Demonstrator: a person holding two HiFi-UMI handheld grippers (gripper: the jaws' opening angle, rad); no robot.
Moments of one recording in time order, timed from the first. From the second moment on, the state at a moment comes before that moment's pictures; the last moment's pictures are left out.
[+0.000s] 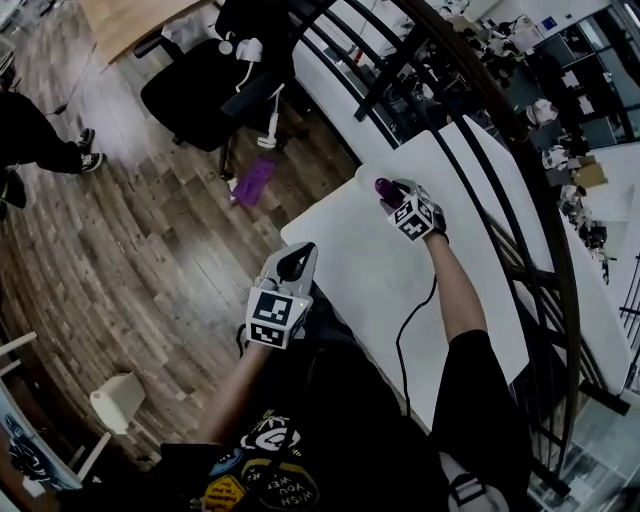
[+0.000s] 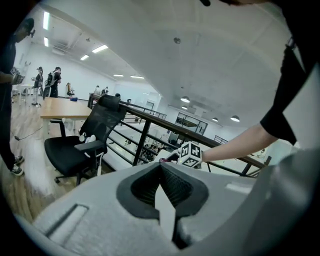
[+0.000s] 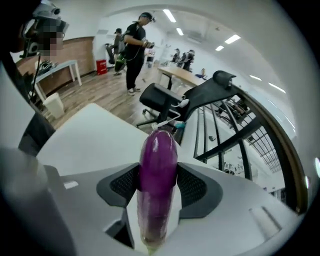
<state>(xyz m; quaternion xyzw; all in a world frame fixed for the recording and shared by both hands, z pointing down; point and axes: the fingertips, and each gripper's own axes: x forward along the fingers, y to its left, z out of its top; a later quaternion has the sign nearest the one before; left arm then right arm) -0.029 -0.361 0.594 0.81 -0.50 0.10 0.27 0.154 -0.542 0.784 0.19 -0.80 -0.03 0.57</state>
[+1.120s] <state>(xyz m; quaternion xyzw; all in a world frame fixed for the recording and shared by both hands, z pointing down) -0.001 -0.360 0.551 0.85 -0.47 0.08 0.21 0.176 -0.391 0.585 0.52 -0.83 0.16 0.09</state>
